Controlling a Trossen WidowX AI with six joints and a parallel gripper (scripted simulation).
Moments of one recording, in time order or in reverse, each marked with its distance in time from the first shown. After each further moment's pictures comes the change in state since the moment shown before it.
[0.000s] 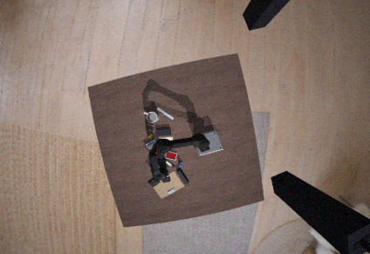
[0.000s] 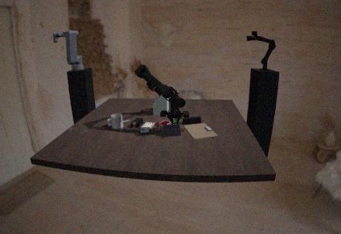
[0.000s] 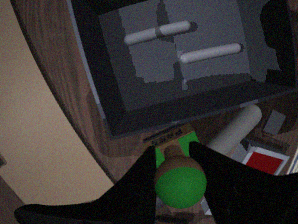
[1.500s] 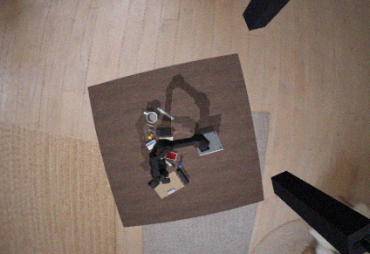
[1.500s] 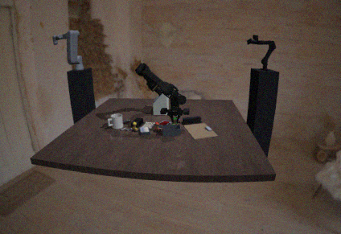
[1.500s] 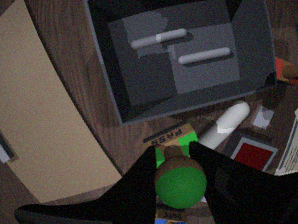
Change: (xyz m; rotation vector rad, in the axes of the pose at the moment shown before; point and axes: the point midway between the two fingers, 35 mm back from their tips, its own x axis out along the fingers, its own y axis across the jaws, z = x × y) arm -0.019 0.002 0.001 -0.003 -0.001 0.003
